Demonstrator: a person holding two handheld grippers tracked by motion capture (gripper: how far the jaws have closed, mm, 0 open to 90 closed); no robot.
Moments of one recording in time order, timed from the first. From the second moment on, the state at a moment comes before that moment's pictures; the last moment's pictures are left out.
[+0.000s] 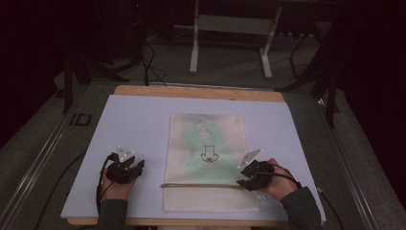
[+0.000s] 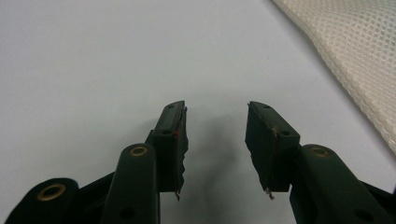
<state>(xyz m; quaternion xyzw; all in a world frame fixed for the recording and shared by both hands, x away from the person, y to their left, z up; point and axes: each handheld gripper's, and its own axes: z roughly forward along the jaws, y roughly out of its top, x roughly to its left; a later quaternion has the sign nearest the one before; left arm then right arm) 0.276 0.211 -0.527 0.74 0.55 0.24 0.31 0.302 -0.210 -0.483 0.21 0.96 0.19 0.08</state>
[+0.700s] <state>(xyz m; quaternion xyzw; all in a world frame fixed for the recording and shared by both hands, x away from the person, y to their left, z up) 0.276 0.210 -0.527 0.74 0.54 0.24 0.31 0.299 -0.188 -0.490 0.18 0.96 0.20 0.05</state>
